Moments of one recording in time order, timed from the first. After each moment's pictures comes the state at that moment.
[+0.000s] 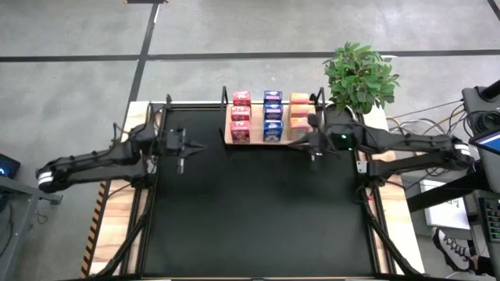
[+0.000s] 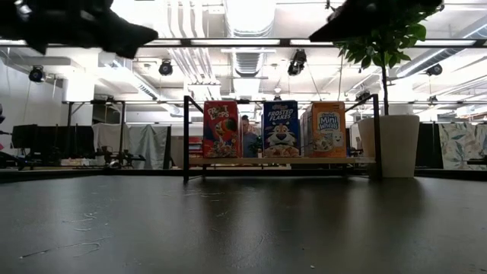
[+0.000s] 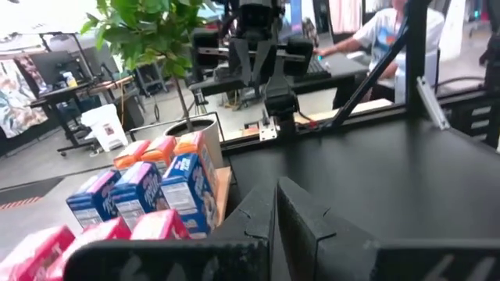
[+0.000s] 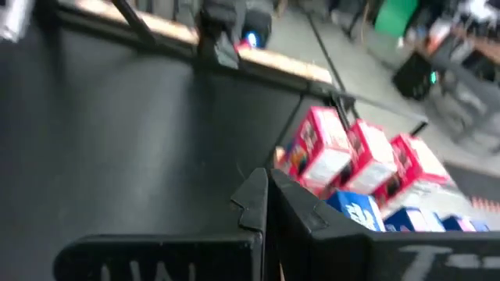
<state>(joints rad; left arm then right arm) 0.35 0.61 0.40 0.16 0.33 0.26 -0.18 1.00 0.81 -0.18 -0.08 -0.37</state>
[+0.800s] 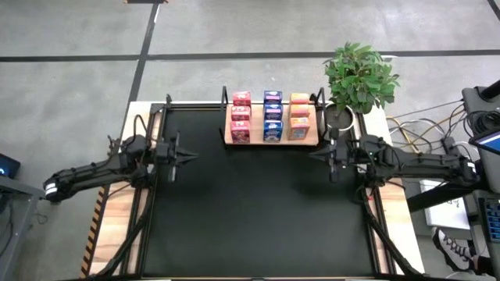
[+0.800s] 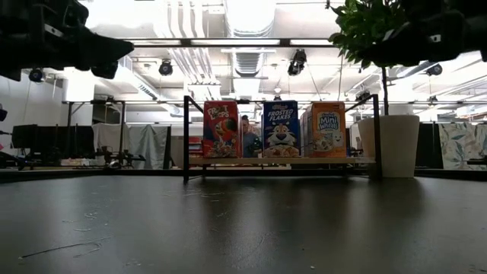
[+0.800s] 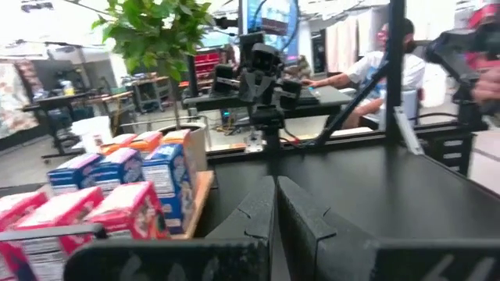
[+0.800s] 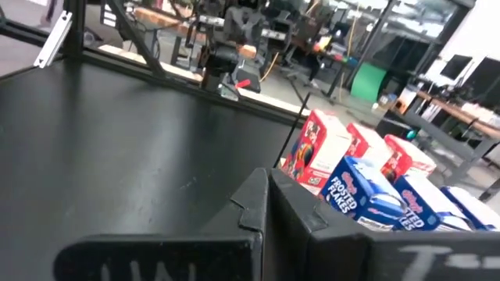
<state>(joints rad) 0.35 0.26 0.14 0.19 0.35 0.12 -0.18 0.47 0.29 0.09 -0.14 -0.36</state>
